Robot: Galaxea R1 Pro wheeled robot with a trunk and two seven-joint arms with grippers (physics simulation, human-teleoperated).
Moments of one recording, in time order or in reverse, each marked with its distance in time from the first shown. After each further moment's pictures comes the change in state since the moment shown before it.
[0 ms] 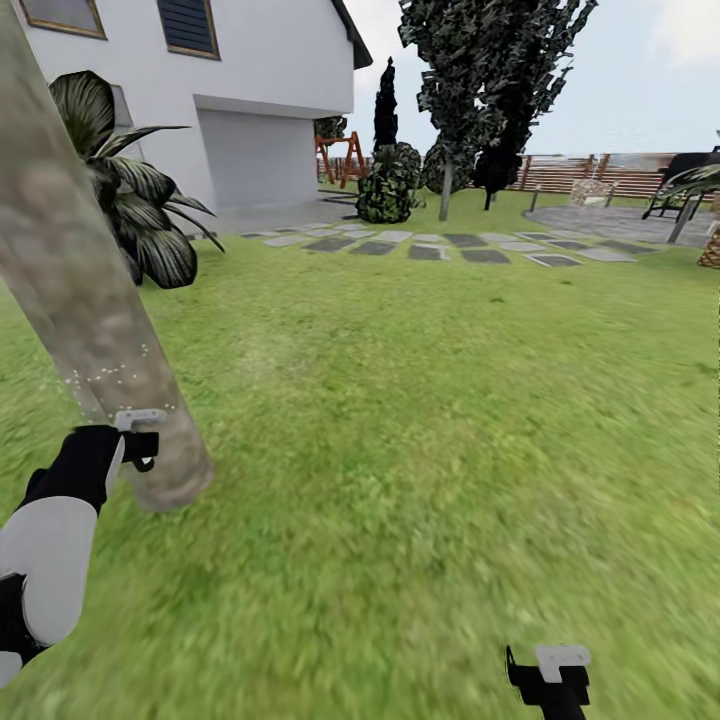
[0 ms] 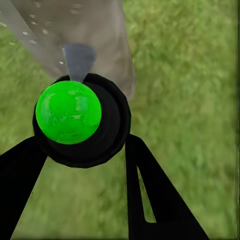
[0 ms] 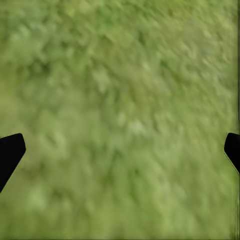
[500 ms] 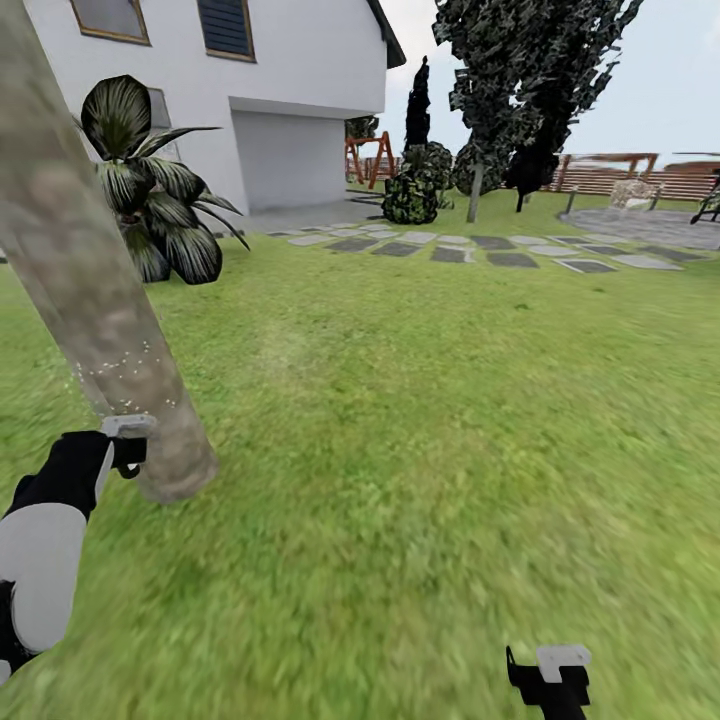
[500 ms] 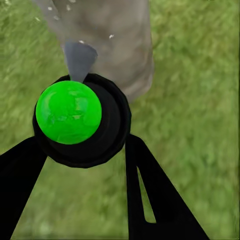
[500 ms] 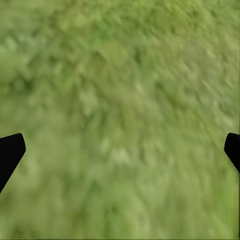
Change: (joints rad) left arm 0.019 0.026 0.008 -0.002 0.003 -0.005 0.025; right arm 0.000 0.000 0.000 0.000 0.000 0.000 0.000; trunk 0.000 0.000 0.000
